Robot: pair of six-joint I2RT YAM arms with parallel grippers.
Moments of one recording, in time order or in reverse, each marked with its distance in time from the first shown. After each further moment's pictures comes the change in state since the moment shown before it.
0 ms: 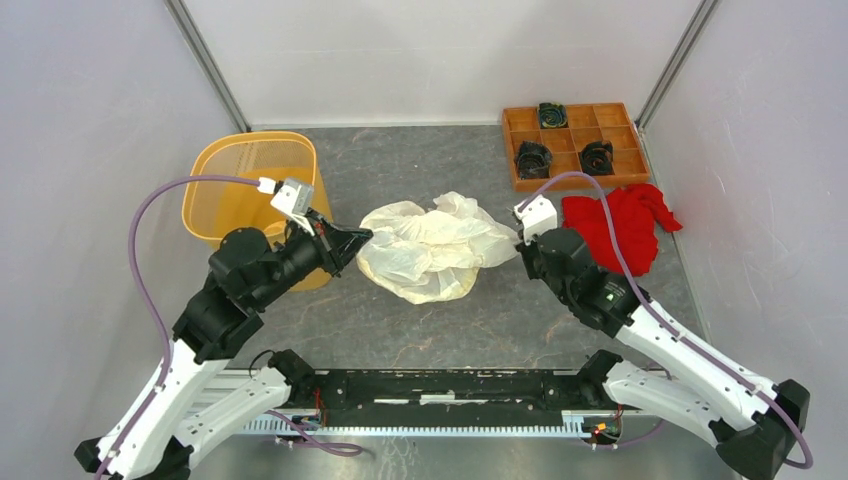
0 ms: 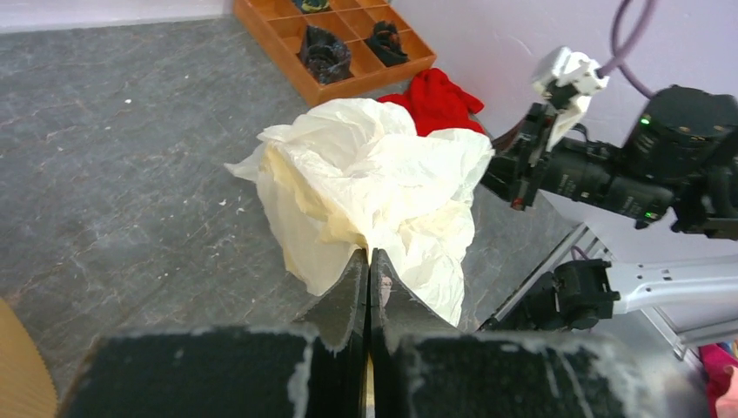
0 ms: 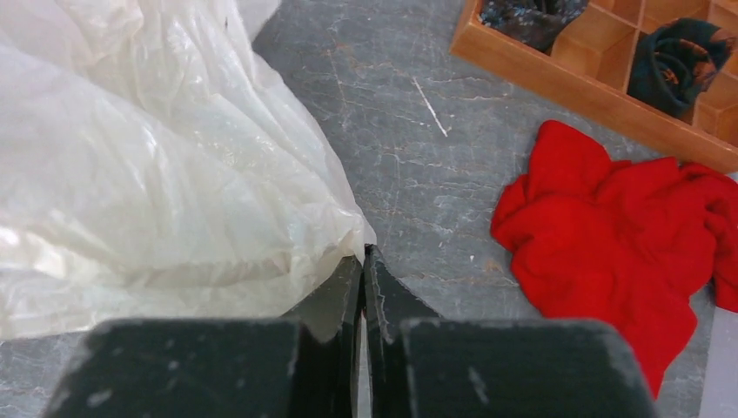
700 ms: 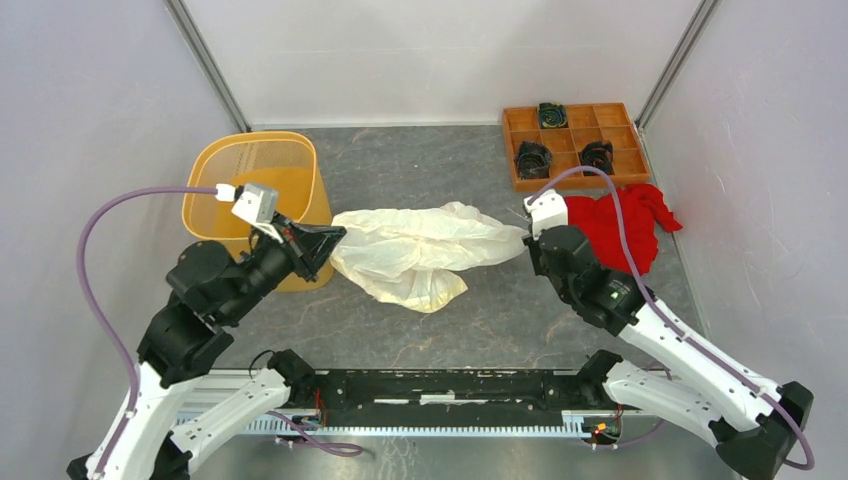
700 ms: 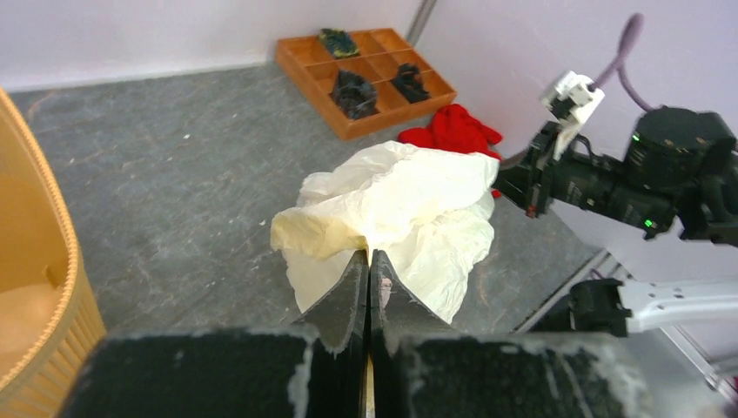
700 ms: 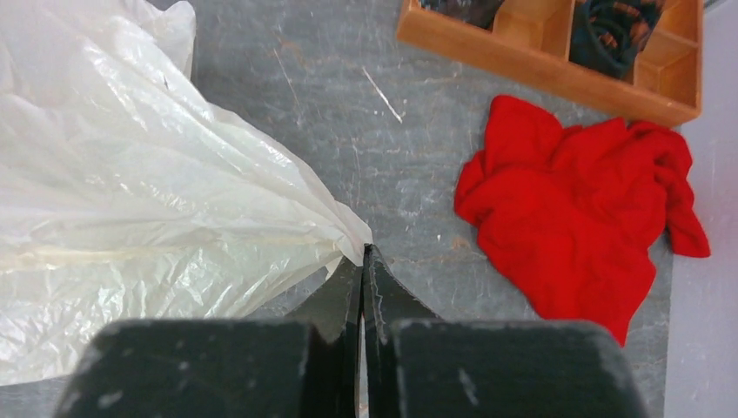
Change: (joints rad) left arm 0.000 -0.039 0.114 -0.131 -0.108 0.050; right arm -0.001 -0.014 0.012 -0.053 0.129 0.059
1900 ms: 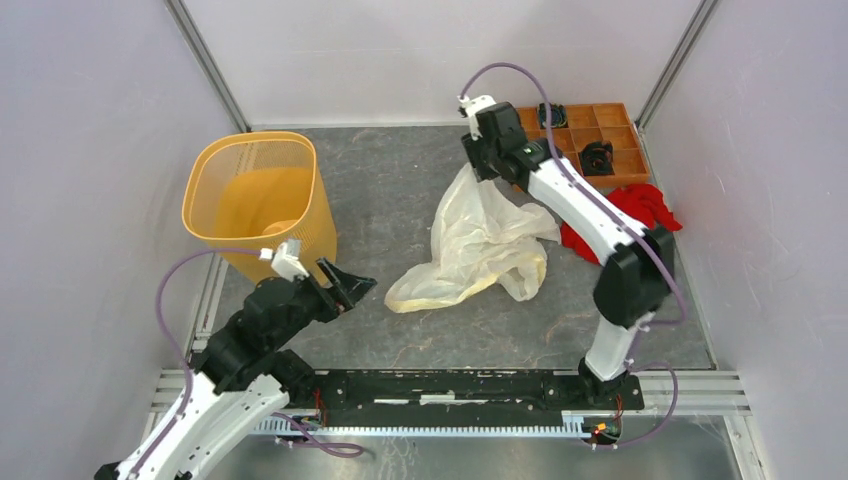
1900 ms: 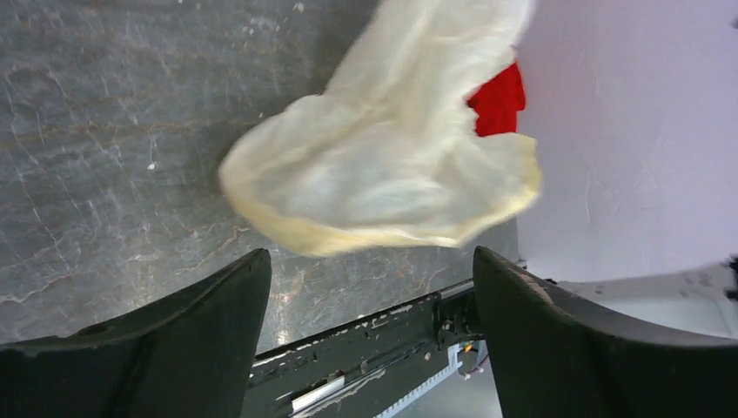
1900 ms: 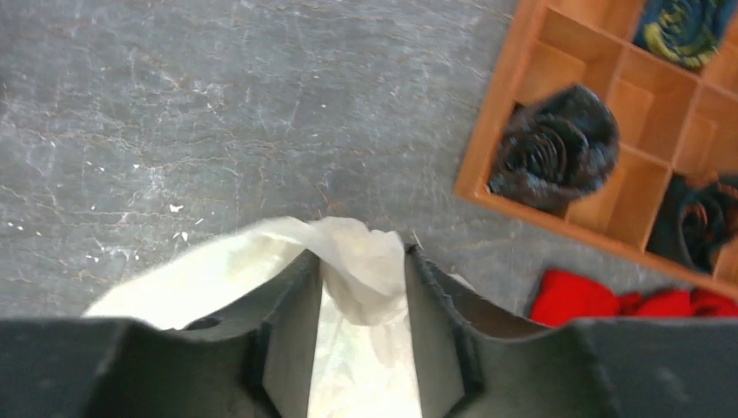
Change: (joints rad) left arm 0.000 -0.253 -0.561 -0.031 -0.049 -0.659; right arm -0.220 0.883 0.853 -0.094 -0.298 -0.085
